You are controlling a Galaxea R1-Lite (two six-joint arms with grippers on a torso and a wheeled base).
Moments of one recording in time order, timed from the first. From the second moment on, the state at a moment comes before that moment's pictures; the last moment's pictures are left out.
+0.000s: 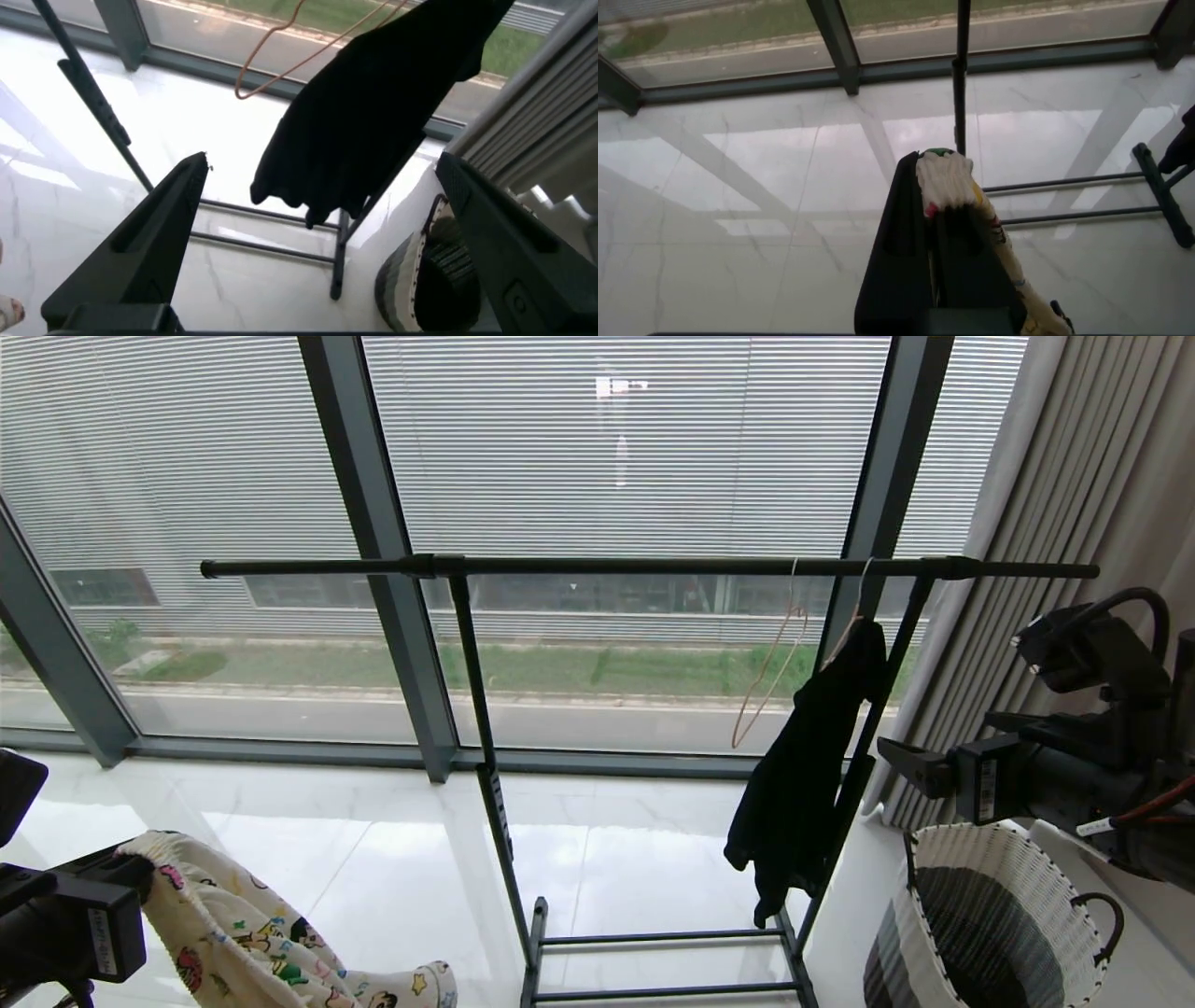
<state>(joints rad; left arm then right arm) 0.09 0.96 -0.33 -0.29 -0.06 0.23 0.60 1.35 -0.67 -0.39 -0.33 0.06</state>
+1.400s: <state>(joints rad) 0.05 0.95 -0.33 -0.29 -0.06 0.23 0.61 1.42 -0.70 -0.39 -0.35 0.06</state>
